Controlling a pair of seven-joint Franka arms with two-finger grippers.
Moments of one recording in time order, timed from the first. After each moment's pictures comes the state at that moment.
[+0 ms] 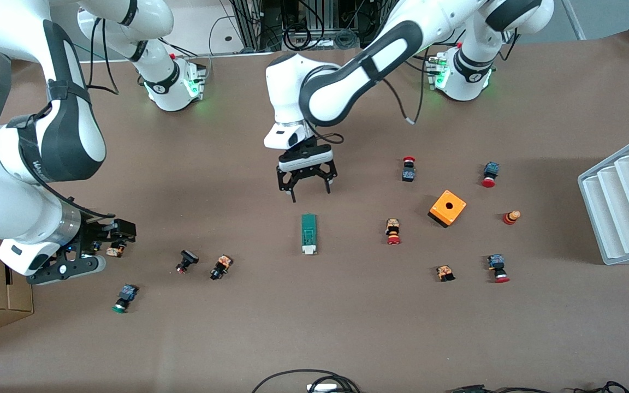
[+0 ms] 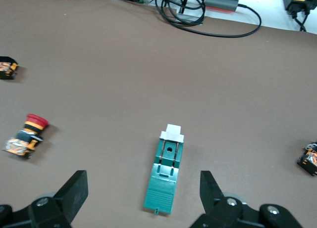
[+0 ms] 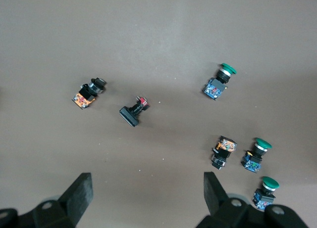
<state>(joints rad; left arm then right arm) -0.51 0.63 -0.61 -1.63 1.21 2.06 -1.93 0.07 0.34 0.03 -1.47 -0.03 1.76 -0.08</state>
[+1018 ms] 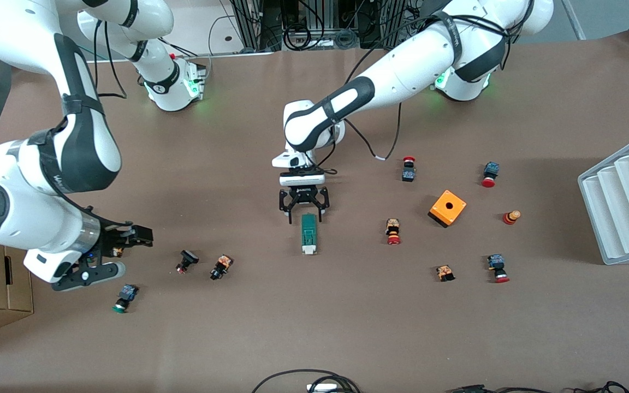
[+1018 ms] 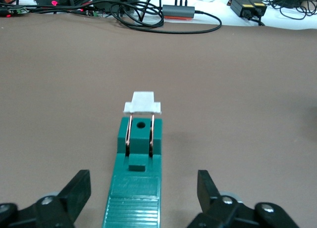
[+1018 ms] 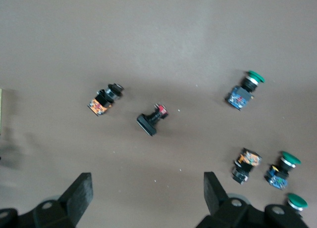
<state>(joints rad) -0.54 0.95 -0.58 -1.62 1.87 2.05 -2.28 0.10 0.40 0.04 -1.47 0.02 1.82 -0.09</state>
